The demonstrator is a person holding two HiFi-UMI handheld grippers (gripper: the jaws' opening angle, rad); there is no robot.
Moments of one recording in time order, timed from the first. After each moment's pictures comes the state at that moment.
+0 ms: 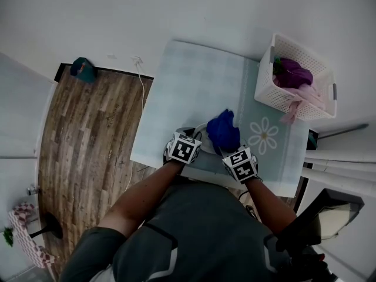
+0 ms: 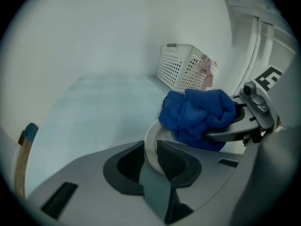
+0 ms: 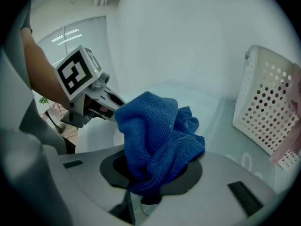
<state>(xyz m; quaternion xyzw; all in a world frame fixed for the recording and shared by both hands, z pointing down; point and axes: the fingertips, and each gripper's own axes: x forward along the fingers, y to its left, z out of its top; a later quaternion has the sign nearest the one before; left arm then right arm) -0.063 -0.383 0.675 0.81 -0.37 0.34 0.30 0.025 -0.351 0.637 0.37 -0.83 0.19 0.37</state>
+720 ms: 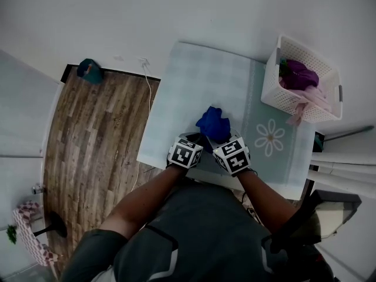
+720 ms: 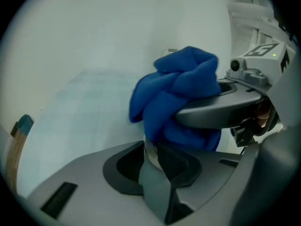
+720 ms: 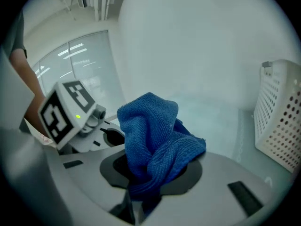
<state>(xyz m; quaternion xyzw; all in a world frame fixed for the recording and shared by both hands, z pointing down) -0.066 -0.371 0.672 0.82 -0.35 0.31 0.33 -0.046 -0.389 0.603 0.34 -0.87 0.20 0.30</state>
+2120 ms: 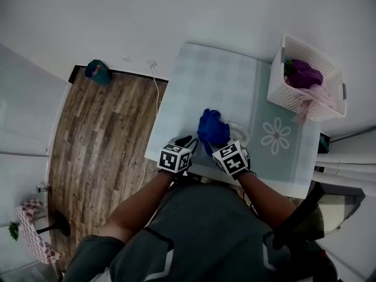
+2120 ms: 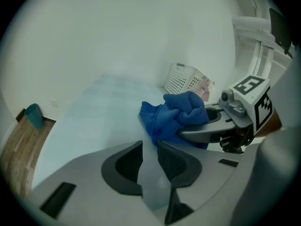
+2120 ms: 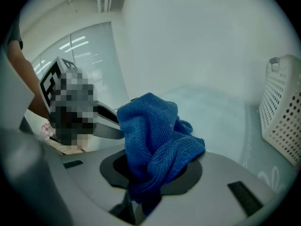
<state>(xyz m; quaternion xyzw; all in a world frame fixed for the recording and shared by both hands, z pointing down) -0.129 -0.345 0.654 0.81 -0.40 0.26 0.35 -0.069 -0.357 0.629 0.33 -0.86 0.20 0.33</state>
